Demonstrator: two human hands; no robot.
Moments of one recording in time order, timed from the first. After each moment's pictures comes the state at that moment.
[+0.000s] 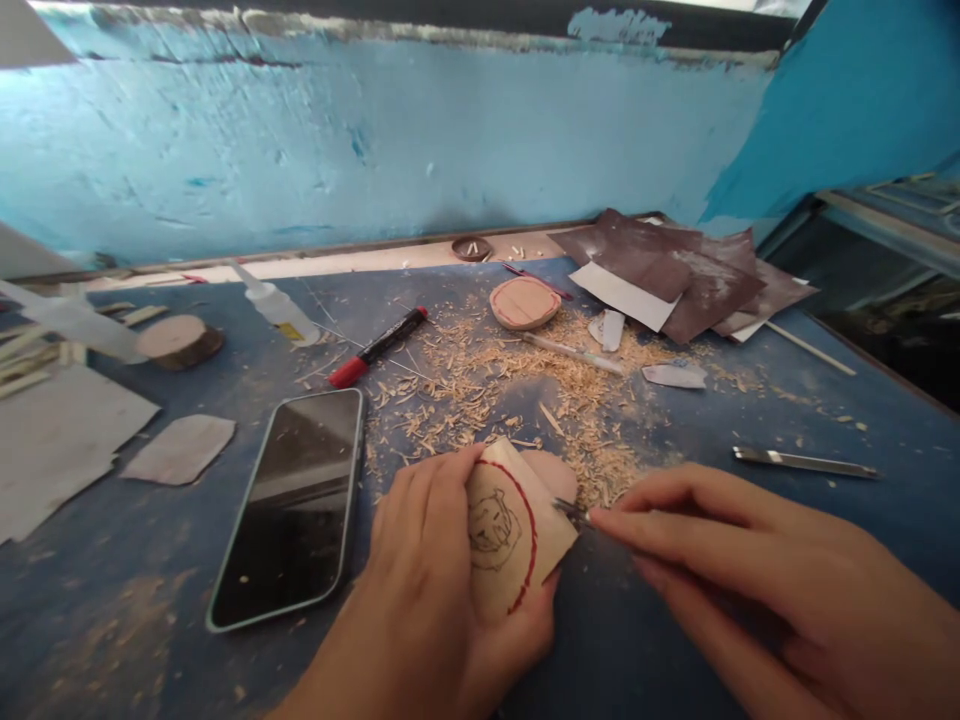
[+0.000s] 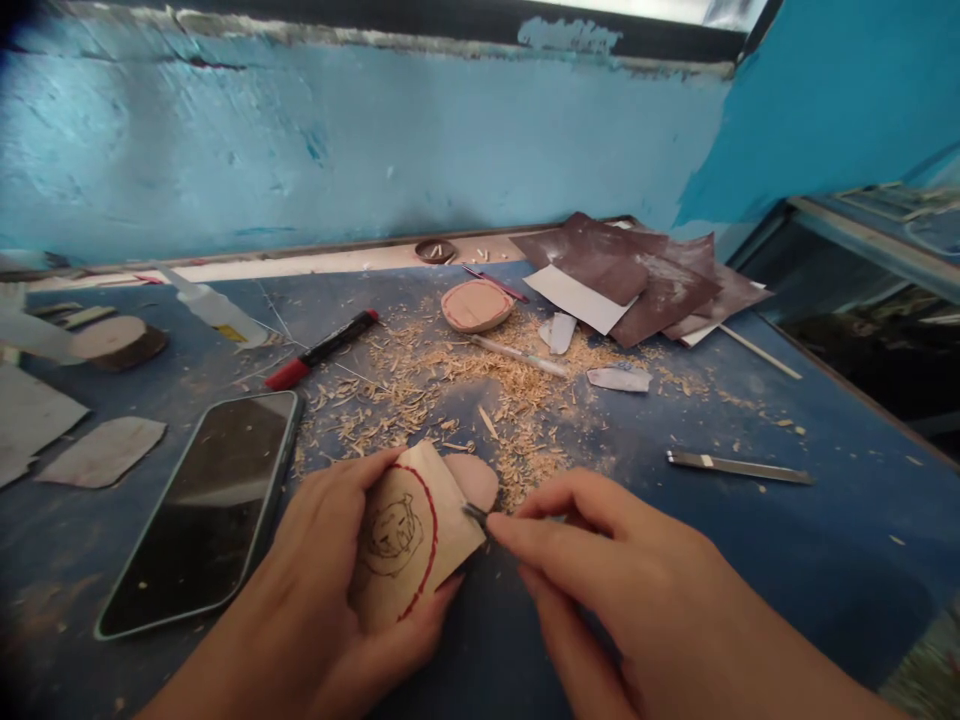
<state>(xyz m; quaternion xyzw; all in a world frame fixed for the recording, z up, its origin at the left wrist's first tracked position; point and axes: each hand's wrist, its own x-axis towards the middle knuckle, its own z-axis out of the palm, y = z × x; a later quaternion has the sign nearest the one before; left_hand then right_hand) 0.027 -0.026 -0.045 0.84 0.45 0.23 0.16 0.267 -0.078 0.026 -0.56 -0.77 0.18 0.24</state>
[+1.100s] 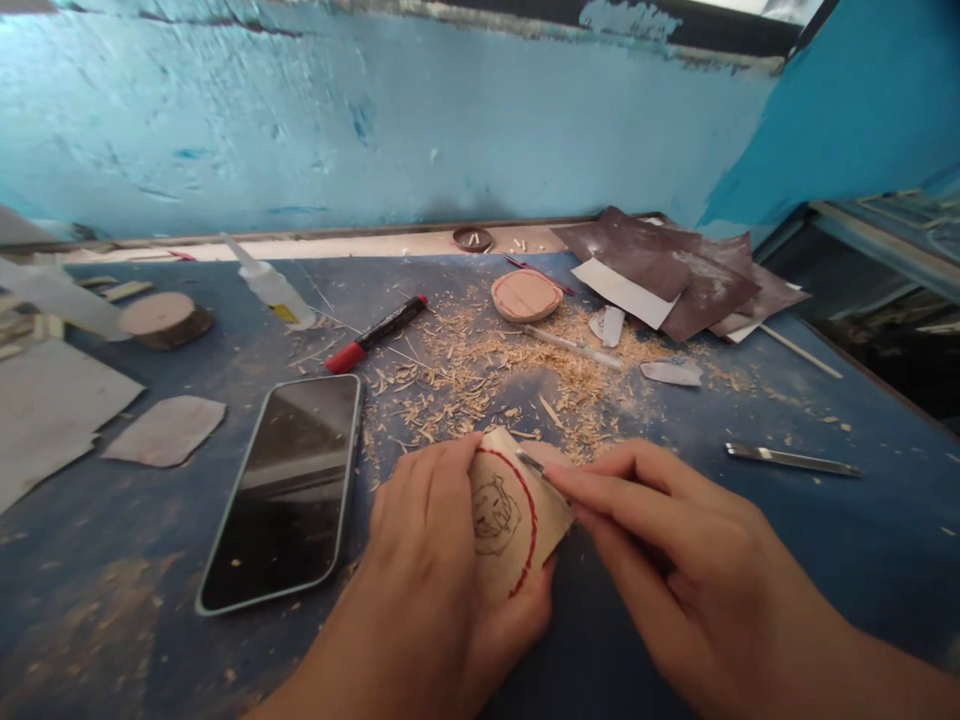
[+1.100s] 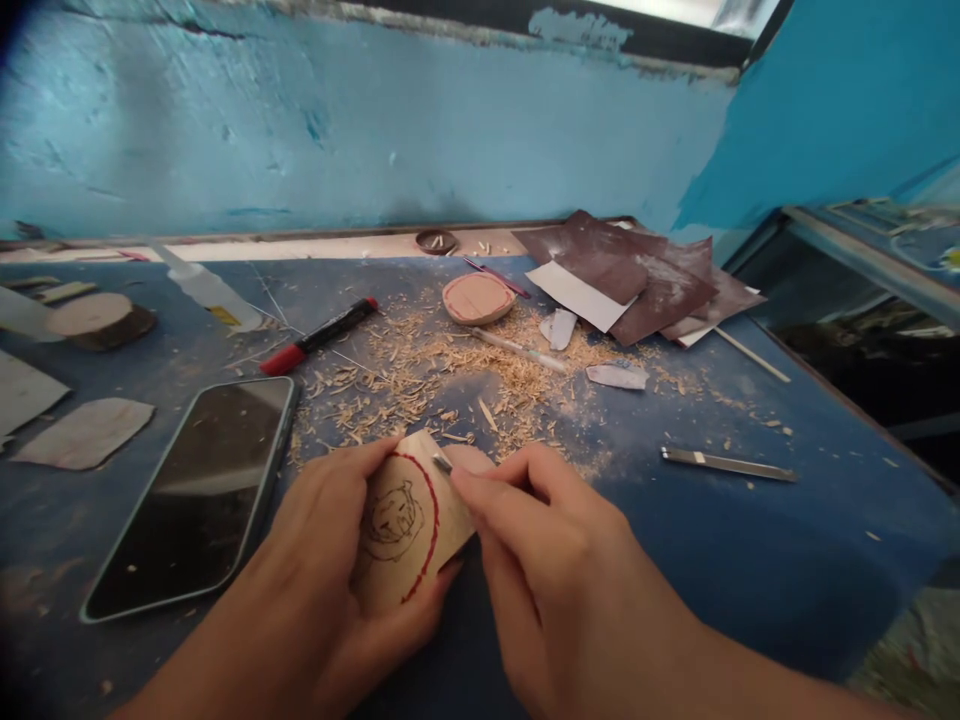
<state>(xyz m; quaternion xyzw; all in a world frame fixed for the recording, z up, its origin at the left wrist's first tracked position) 0.029 -0.030 -0.048 0.84 0.45 0.26 0.15 0.237 -0.064 0.006 -0.55 -0.74 0.23 0.30</state>
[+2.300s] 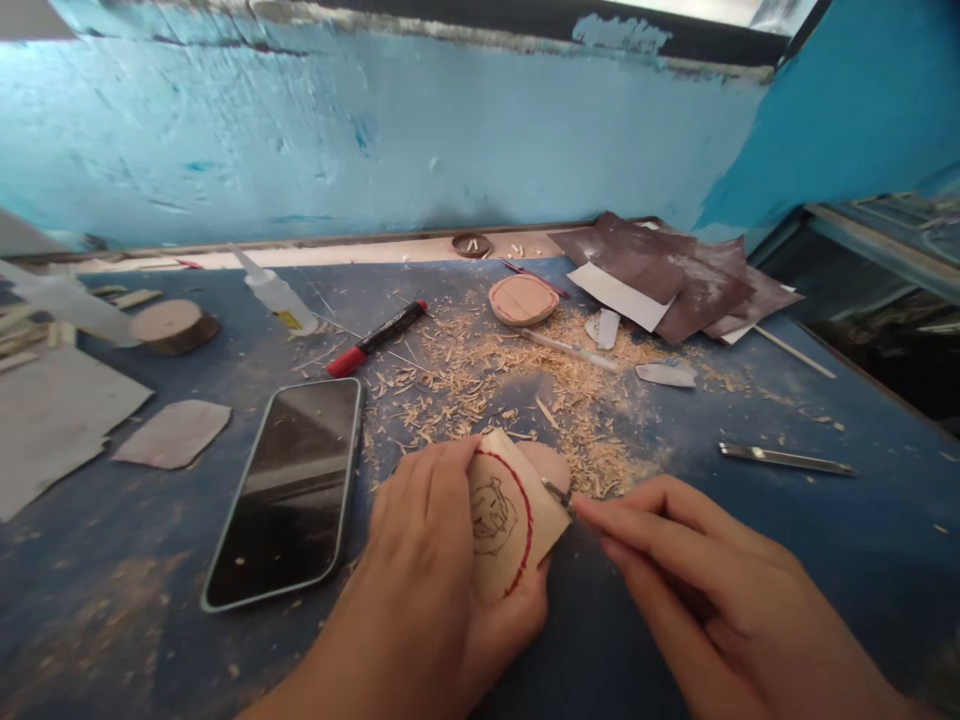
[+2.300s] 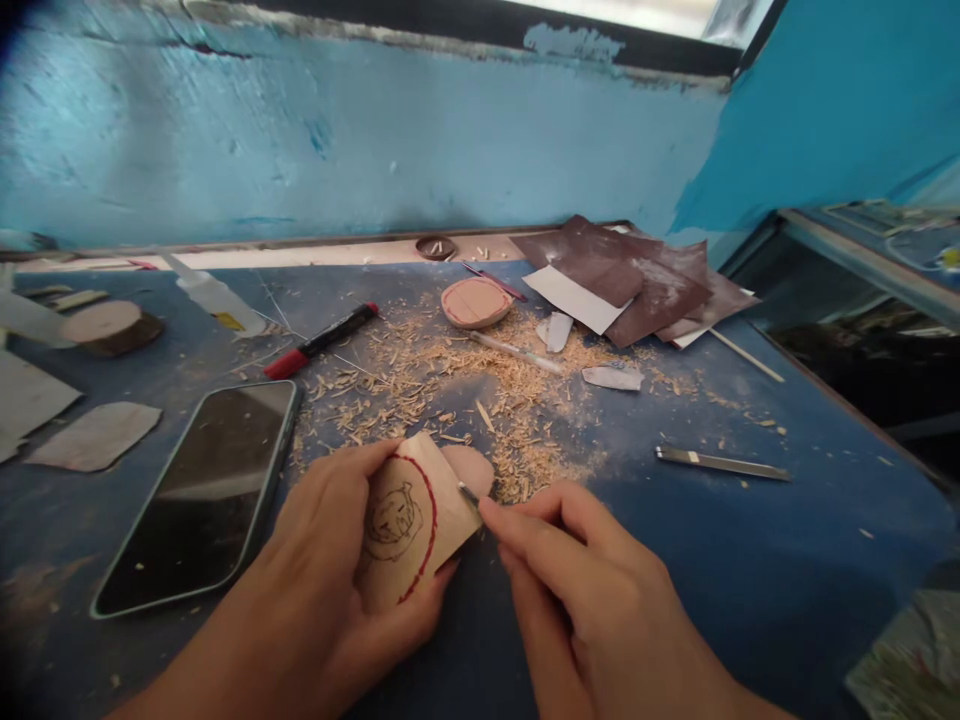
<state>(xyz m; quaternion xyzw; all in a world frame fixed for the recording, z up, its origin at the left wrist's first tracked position) 0.028 -0.029 -0.045 0.85 0.45 0.24 0.14 0.252 -0.094 0.002 -0.60 -0.70 0.28 0.27</state>
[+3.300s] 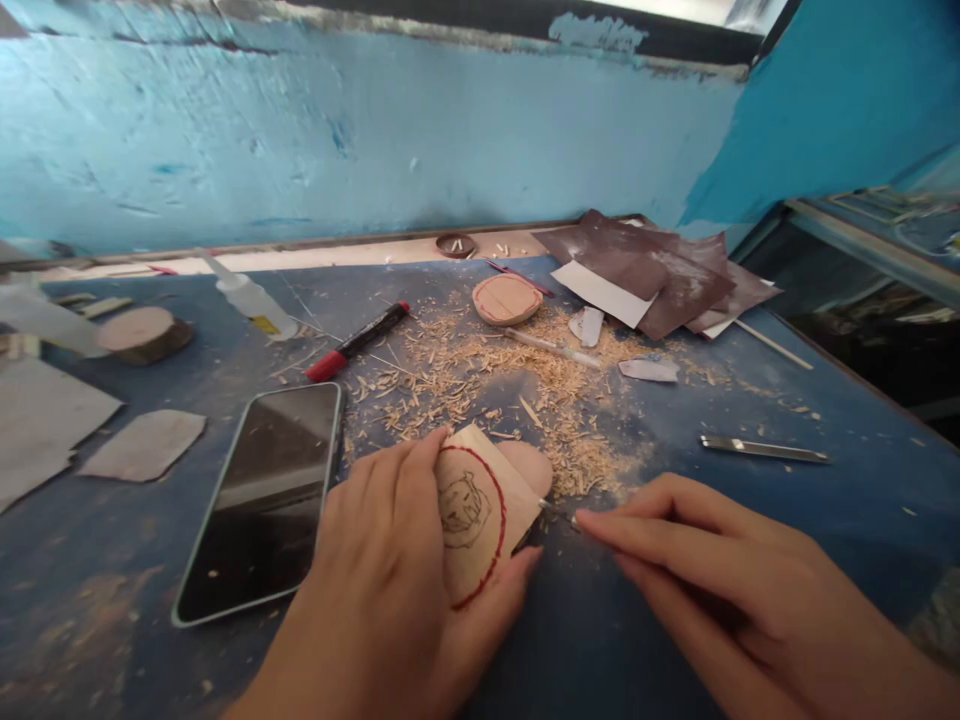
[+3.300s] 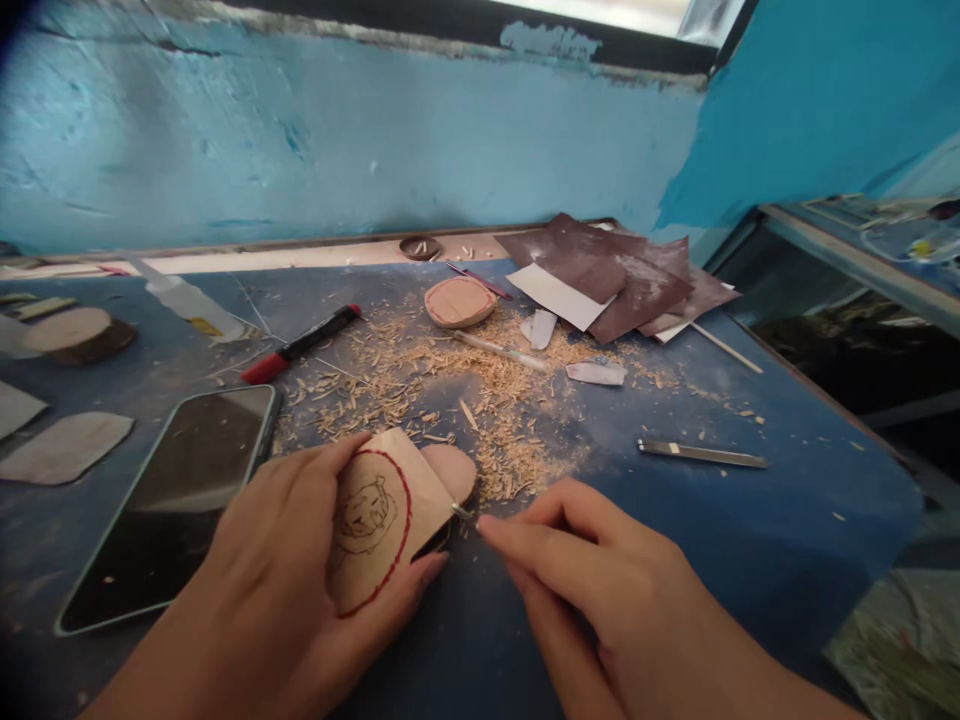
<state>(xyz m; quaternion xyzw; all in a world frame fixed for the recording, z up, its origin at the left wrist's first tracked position) 0.027 -0.024 -0.036 0.86 0.45 0.21 0.06 0.273 -0.092 0.023 -0.56 -0.75 0.25 0.23</state>
